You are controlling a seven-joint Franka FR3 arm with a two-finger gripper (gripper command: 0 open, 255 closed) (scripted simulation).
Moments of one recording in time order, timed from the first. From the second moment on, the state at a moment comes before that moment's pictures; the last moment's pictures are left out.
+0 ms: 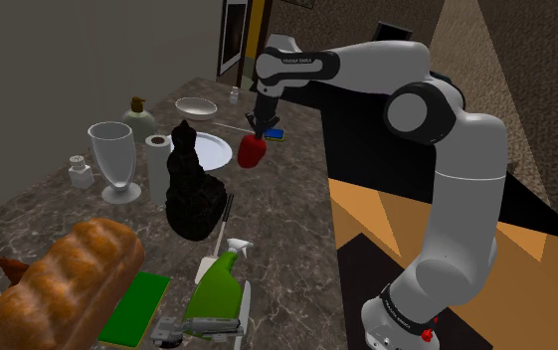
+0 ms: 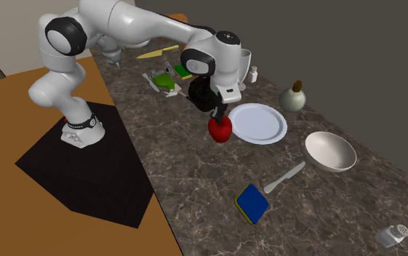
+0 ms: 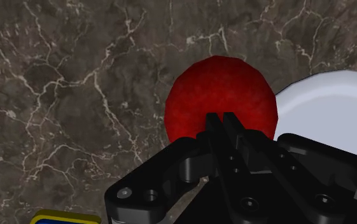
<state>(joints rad) 0.00 0.49 0.01 -1.43 0.06 1.88 0.24</state>
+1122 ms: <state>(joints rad) 0.00 0.48 0.01 -1.22 0.05 1.66 0.25</state>
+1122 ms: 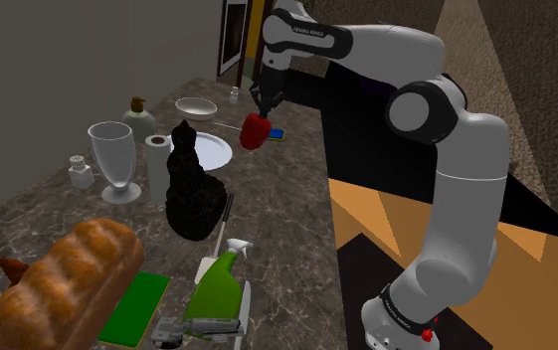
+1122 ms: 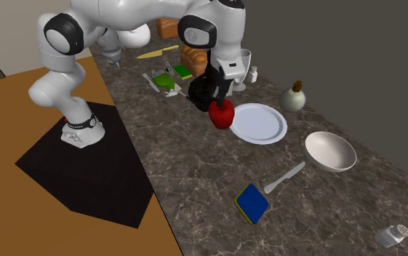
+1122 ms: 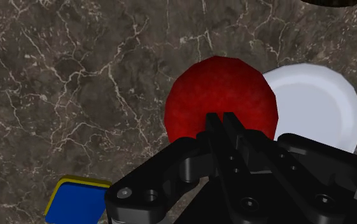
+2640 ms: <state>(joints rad) 0.13 0.14 0.08 -1.54 0.05 1.66 0.45</state>
